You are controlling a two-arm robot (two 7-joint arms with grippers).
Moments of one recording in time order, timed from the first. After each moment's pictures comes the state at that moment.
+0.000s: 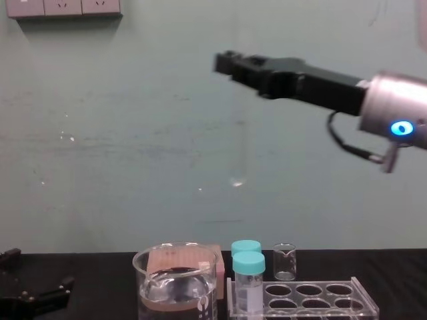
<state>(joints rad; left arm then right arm) -0.20 0.60 0.45 -1.41 -0.25 -0.12 0.03 0.69 0.31 -0.49 -1.19 0.58 -0.22 0.76</state>
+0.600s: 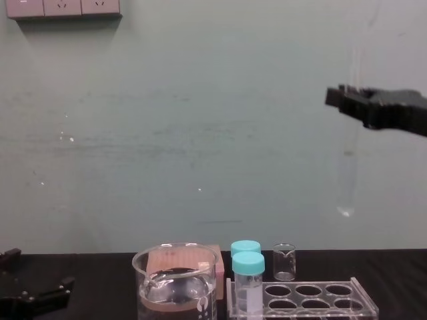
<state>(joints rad) -0.20 0.60 0.45 -1.41 -0.25 -0.12 0.03 0.46 0.45 -0.33 -1.38 0.53 -0.15 0.52</state>
